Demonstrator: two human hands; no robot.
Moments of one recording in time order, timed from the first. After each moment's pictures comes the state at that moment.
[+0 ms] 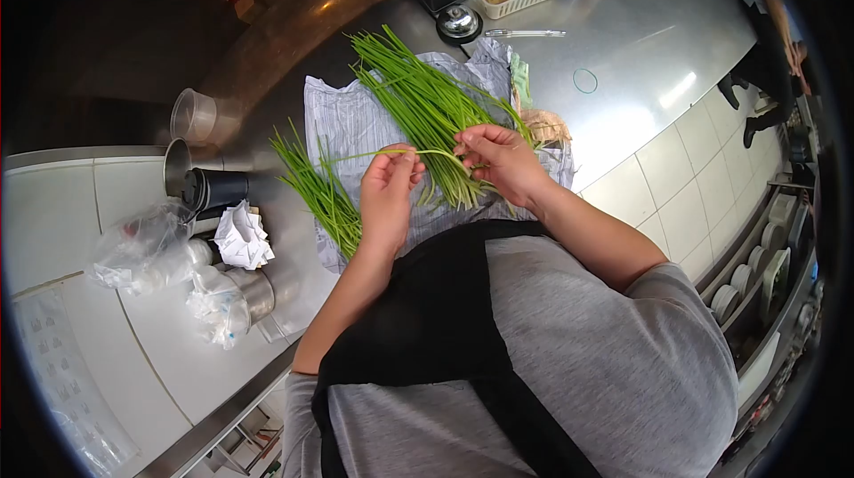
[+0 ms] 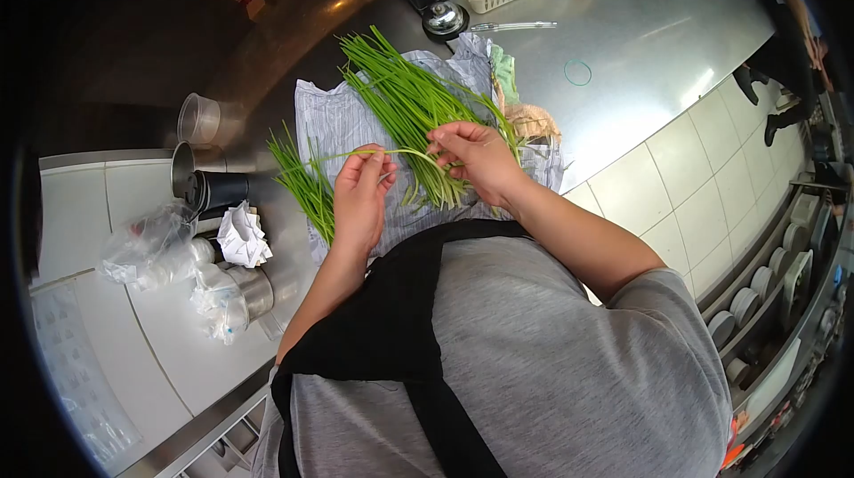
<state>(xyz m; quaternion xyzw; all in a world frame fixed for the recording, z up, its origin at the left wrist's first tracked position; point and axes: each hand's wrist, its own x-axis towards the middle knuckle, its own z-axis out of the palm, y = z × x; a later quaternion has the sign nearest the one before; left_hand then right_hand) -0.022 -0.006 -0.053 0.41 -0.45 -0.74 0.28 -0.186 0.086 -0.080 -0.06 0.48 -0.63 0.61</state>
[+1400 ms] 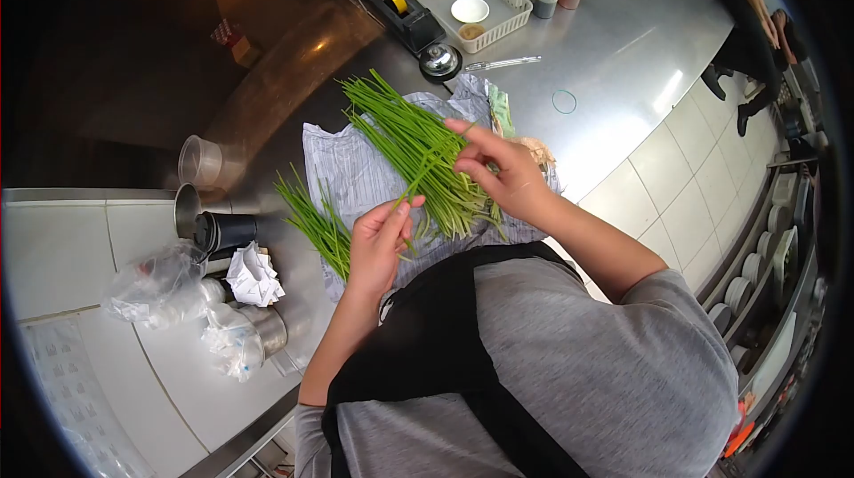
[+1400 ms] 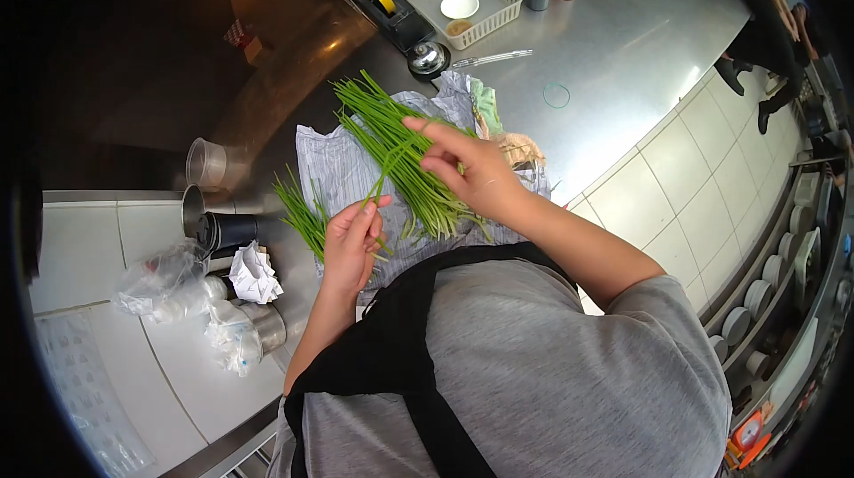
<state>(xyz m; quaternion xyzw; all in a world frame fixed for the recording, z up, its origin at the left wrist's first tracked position) -0.008 -0.003 -0.009 0.36 -0.51 -0.77 0.16 -0.207 0.097 -0.025 -0.43 0.58 -0.62 0.30</state>
